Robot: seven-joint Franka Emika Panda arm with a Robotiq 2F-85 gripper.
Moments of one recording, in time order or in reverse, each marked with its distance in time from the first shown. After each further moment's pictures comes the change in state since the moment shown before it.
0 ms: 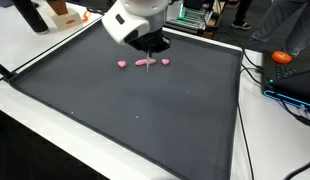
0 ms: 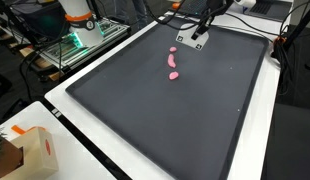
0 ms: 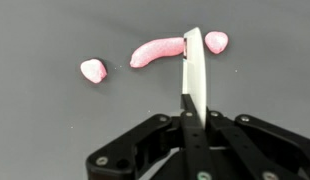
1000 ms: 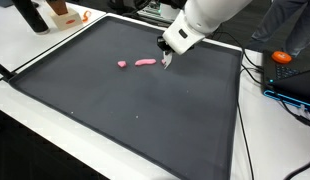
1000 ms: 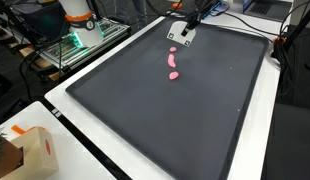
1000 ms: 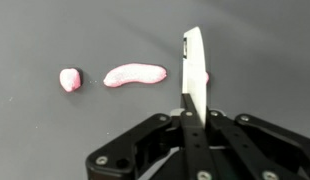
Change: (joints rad) arm 0.154 -0.051 0.044 -0.190 -0.201 0.019 0.063
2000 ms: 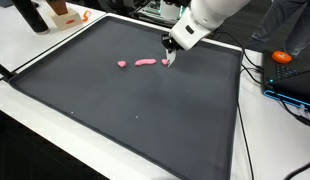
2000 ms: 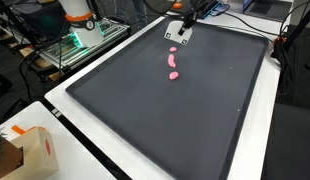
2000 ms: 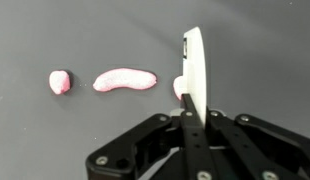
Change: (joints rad) arm 0.006 -0.059 0.015 -0.110 -0.007 0.064 0.002
